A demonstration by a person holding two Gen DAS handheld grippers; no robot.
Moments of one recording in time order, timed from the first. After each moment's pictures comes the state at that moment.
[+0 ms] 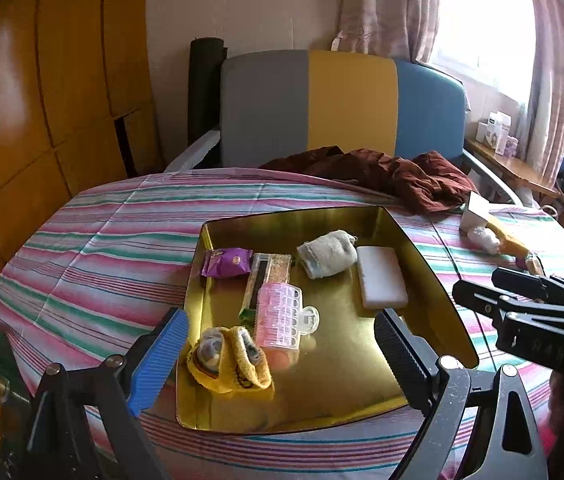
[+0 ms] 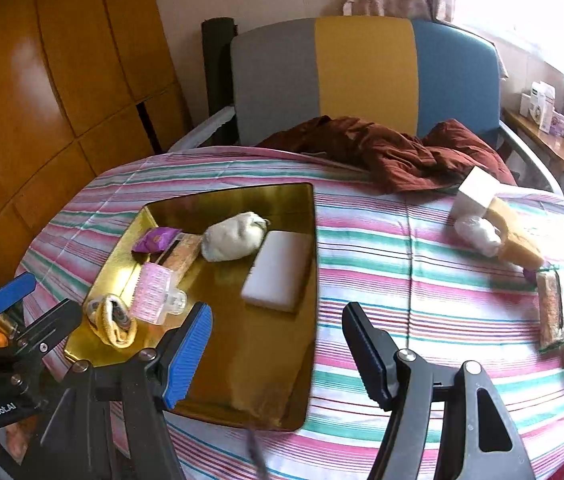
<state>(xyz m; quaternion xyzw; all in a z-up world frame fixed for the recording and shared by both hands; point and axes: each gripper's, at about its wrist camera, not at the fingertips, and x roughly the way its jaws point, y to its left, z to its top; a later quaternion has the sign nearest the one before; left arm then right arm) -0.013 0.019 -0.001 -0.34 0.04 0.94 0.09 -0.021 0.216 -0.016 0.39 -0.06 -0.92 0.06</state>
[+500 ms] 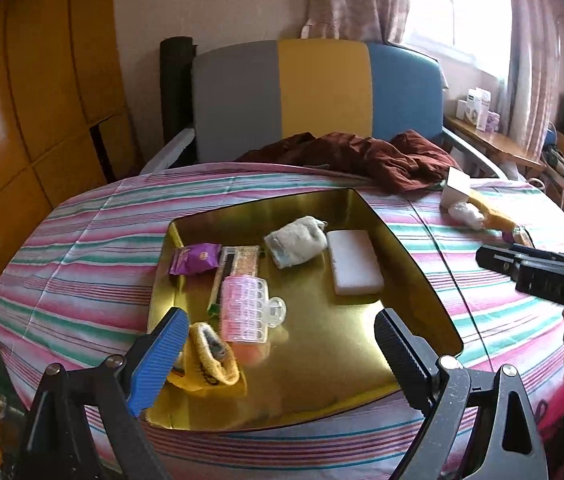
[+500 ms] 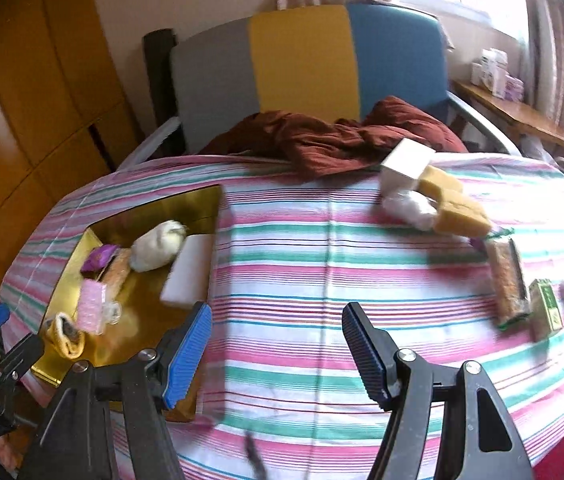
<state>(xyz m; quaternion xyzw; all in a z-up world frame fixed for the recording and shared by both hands) -0.010 0.052 -0.009 -0.35 0.07 0.93 0.13 -0.013 0.296 -0.024 0.40 -0.11 -0.91 -0.01</state>
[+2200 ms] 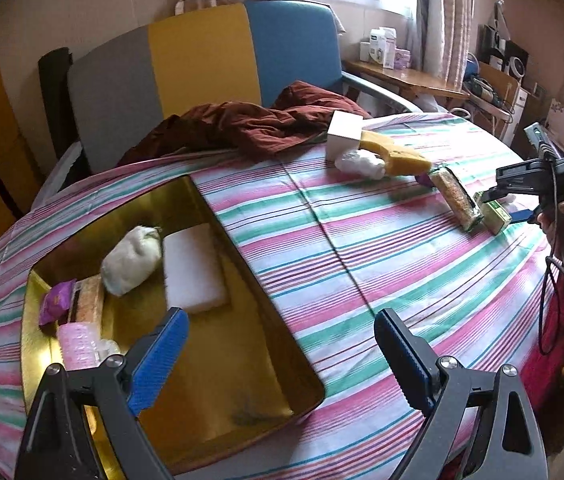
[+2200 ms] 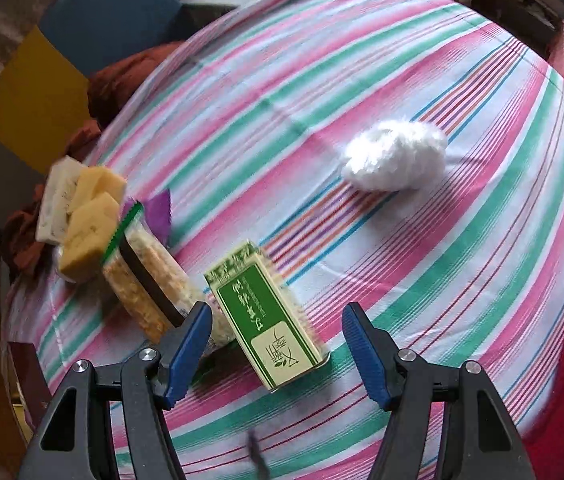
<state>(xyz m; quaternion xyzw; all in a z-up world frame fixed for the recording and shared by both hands) -0.025 0.192 -0.036 -0.39 0.15 0.86 0.27 0.005 0.594 -0.117 0.51 -0.36 -0.75 -0.24</state>
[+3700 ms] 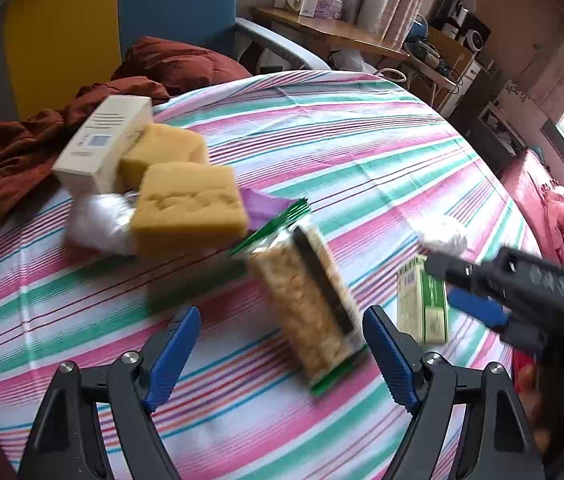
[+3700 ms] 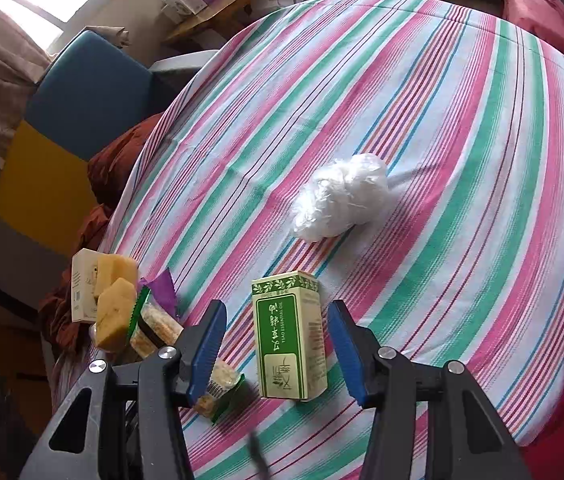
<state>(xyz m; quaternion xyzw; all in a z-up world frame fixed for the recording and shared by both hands) -0.079 0.481 -0.085 -0.50 0.12 0.77 0.39 0.054 0.631 -0.093 0.39 -0.46 -0.75 -0.27</state>
